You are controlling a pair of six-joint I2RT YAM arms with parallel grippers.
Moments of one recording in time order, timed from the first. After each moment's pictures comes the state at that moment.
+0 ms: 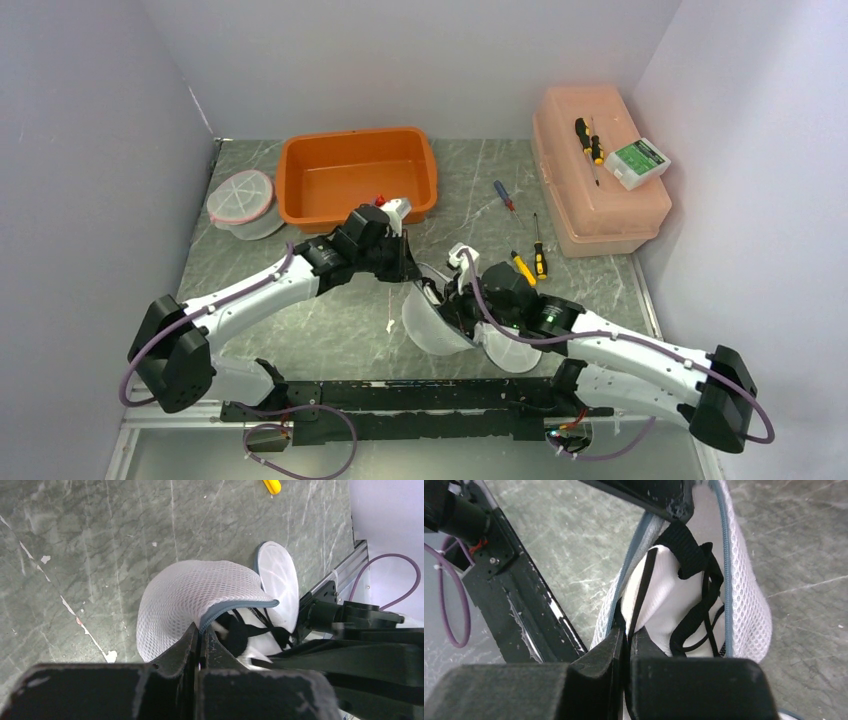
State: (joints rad) left arm -0.77 1.34 0.98 -0.32 0.21 -0.65; right arm 0.98 0.94 0.57 -0.15 -0.11 0.27
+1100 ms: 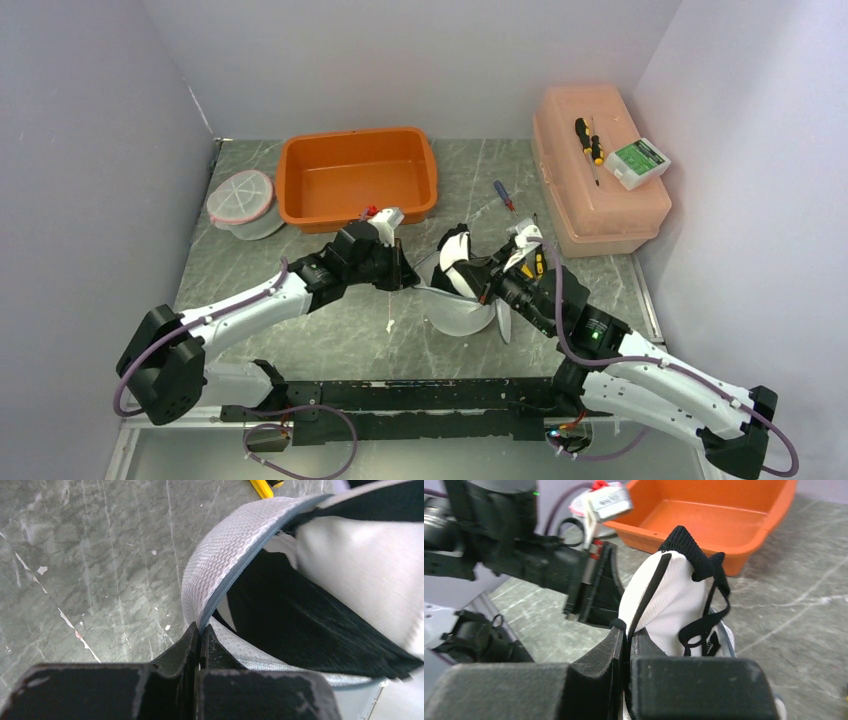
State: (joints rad) left arm -0.77 1.26 0.79 -0.09 0.21 -0.65; right arm 0.98 0.63 0.60 -0.02 0.24 0.30
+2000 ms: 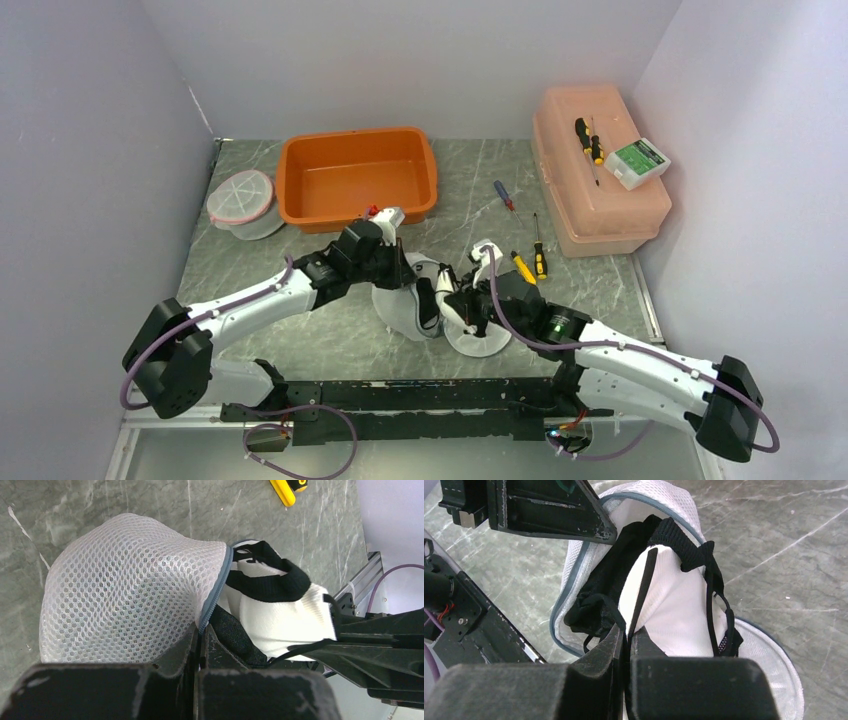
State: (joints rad) left arm -0.77 1.31 0.81 -0.11 0.16 -0.63; right arm 0.98 0.82 0.48 -0.07 0.15 0.39
